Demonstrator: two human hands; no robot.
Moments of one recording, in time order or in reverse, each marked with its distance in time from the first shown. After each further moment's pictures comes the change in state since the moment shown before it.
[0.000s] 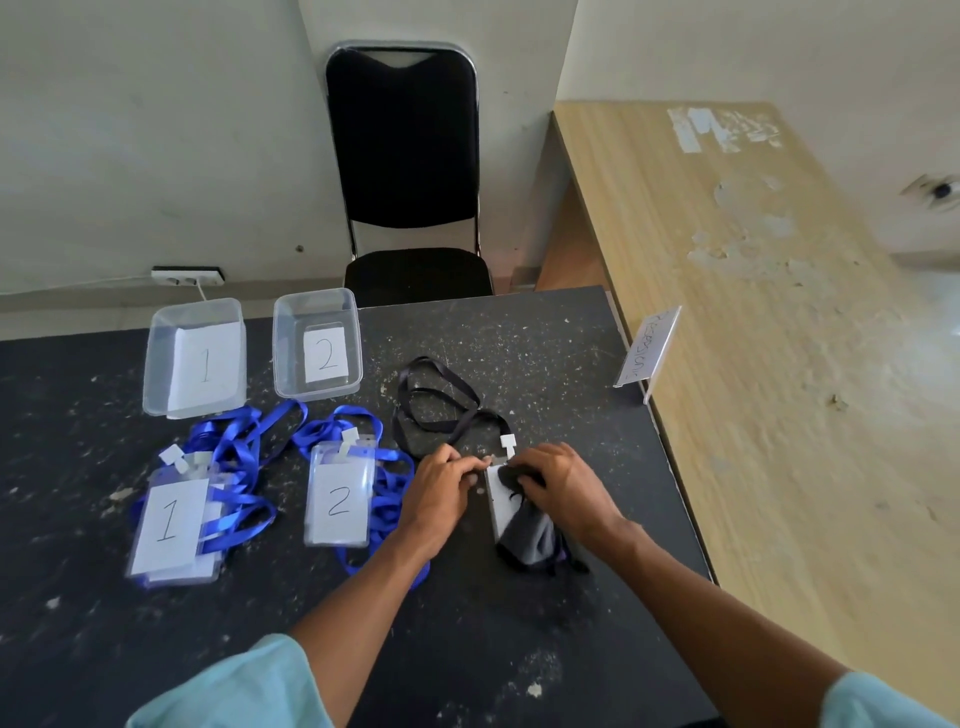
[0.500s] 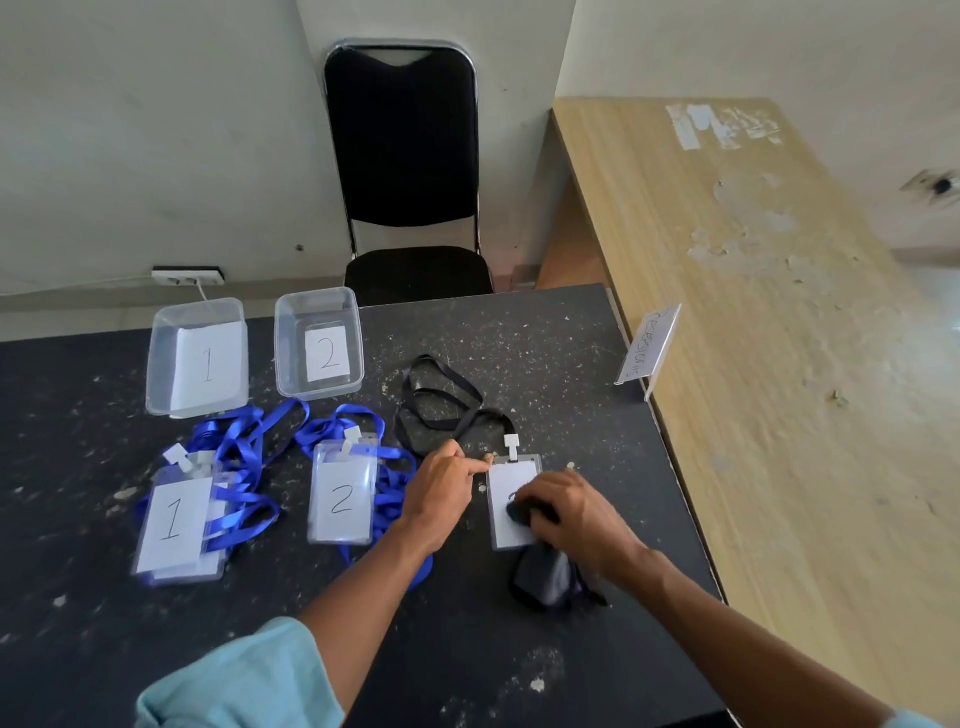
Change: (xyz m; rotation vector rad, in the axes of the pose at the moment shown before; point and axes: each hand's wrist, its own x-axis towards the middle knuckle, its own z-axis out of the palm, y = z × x) left_hand 0.002 0.008 -0.007 0.074 -0.042 -0.017; right_hand -0.034 0.005 -0.002 0.022 -0.129 -0.103
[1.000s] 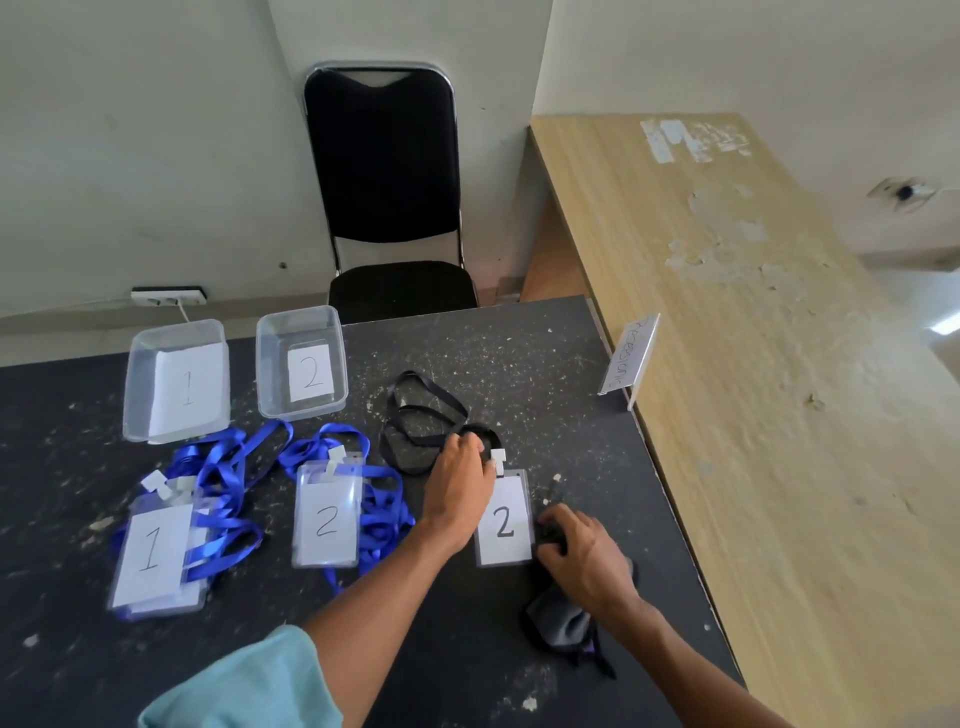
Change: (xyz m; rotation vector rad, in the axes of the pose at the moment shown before) left_hand 0.020 0.048 -0.002 -0.060 0.076 -0.144; right_hand -0.034 0.002 0.025 0.058 0.096 0.473
